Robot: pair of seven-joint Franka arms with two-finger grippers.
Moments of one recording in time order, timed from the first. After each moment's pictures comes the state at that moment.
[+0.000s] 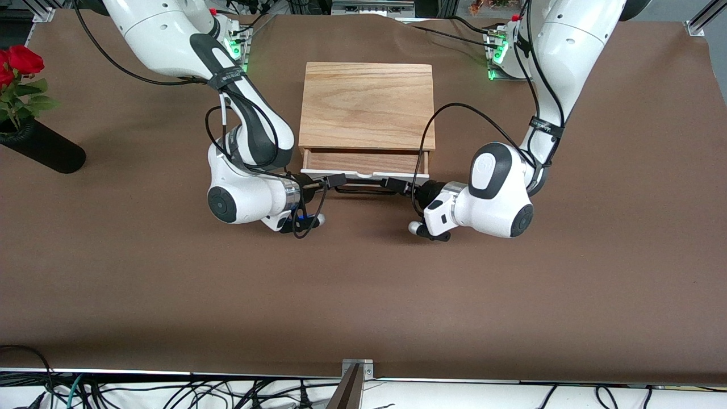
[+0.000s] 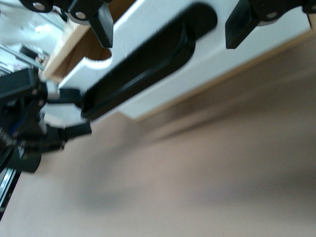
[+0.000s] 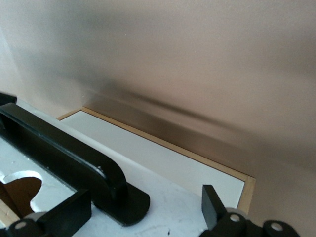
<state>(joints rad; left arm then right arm) -0.29 0.69 -0.14 -1.51 -0.84 1.82 0.11 0.31 0.69 0.22 -1.50 0.55 1.91 0.09</state>
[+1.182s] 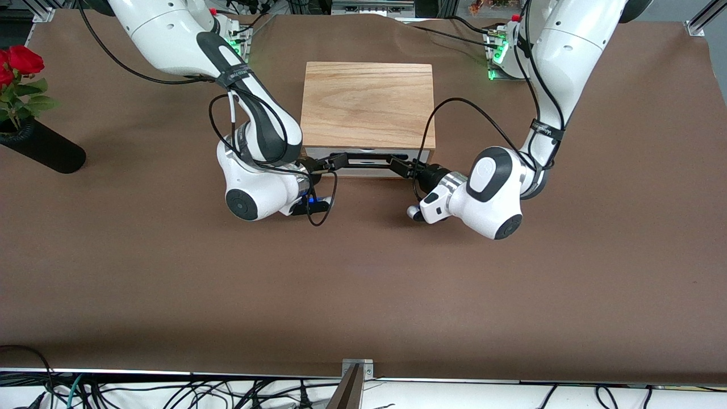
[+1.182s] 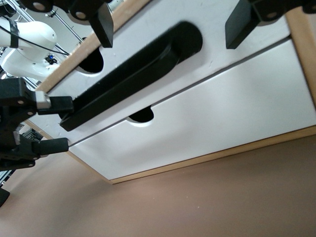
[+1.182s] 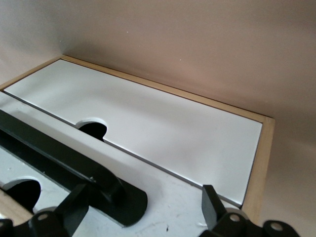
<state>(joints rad) -0.29 0.70 -0.12 -1.52 -0.83 1.59 -0.04 0.32 0.69 0.24 -1.51 0.55 1.76 0.17</state>
